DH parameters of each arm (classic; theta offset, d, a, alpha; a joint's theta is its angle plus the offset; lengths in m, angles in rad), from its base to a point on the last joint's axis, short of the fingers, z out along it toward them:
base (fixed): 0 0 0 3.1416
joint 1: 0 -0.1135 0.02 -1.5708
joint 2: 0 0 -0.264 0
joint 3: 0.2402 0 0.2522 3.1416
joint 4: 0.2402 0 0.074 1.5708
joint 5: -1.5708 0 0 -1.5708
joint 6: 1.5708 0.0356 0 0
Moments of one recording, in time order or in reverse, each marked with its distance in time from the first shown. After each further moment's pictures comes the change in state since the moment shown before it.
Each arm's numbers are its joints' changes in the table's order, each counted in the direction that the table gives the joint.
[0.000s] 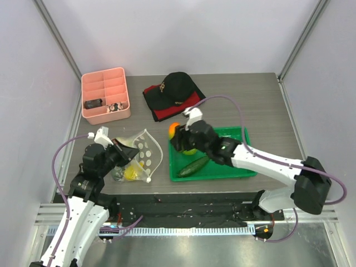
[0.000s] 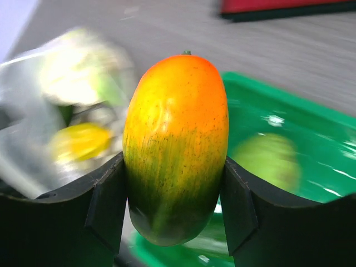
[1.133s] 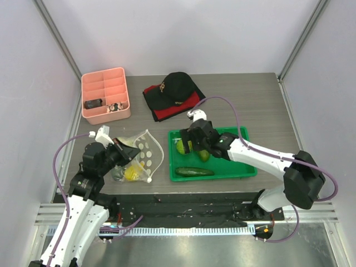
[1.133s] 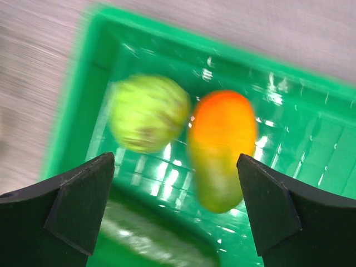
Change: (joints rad) left arm 0.000 -0.020 0.018 0.005 -0.035 -0.001; right arm 0.133 -0.054 -0.028 0.220 -0.073 -0.077
